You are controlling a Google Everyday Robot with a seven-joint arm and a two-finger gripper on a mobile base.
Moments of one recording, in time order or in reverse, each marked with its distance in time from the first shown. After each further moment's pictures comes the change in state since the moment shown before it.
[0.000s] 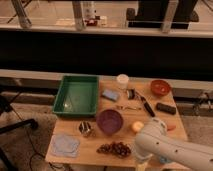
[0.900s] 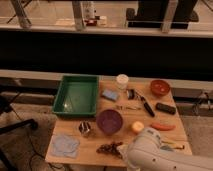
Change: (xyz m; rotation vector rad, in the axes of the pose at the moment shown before) arm -0.052 0.001 0.001 0.121 -0.023 -0.153
